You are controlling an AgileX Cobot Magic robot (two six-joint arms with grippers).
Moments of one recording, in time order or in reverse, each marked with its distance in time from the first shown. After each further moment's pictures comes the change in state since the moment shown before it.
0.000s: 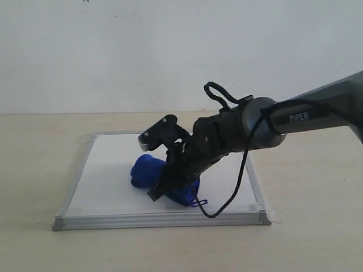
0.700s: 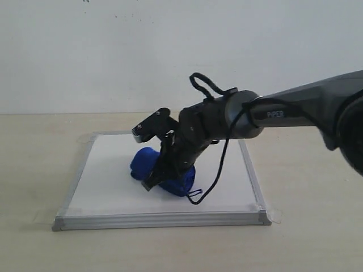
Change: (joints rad) left arm 0.000 0.000 0.000 0.000 0.000 0.000; right arm 0.019 0.100 -0.211 -0.110 0.171 0.108
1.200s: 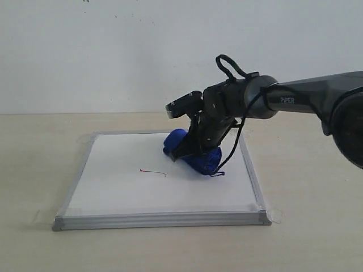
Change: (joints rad) left arm 0.000 0.000 0.000 0.000 0.000 0.000; right arm -0.140 0.082 -0.185 -0.053 0.129 0.134
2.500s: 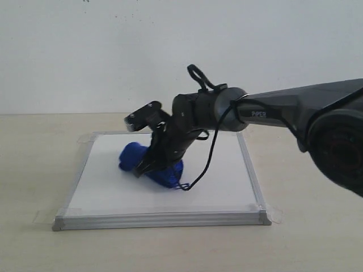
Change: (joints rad) left arm 0.000 0.000 0.000 0.000 0.000 0.000; right arm 0.111 0.015 -0.020 0.230 -0.042 -0.251
